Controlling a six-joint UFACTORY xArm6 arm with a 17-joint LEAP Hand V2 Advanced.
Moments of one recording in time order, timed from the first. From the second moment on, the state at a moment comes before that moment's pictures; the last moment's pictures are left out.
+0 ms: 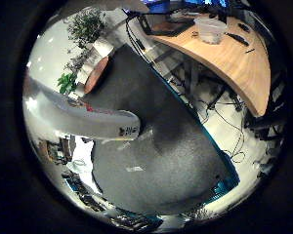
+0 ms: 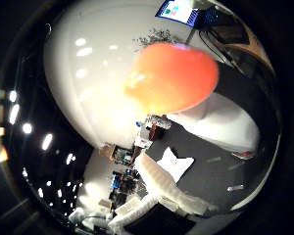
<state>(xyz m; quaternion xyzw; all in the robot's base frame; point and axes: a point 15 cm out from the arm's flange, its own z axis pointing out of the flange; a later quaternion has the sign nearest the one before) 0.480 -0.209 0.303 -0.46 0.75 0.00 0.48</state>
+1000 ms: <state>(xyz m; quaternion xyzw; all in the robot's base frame) 0.539 -0.169 0.305 -0.46 0.73 0.00 0.50</state>
